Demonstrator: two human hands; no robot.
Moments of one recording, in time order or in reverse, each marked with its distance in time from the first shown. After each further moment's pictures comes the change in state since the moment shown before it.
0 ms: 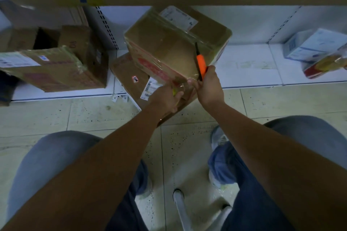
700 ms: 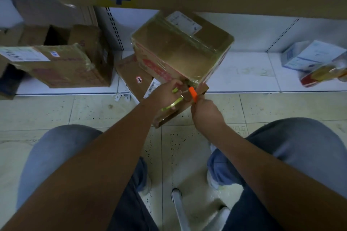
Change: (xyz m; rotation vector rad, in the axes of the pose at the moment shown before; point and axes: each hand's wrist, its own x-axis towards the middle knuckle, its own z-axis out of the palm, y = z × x) left_hand 0.006 -0.021 -0.016 -0.261 -0.083 0.169; right_hand -0.090 -0.025 -0.009 -0.555 -0.309 -0.046
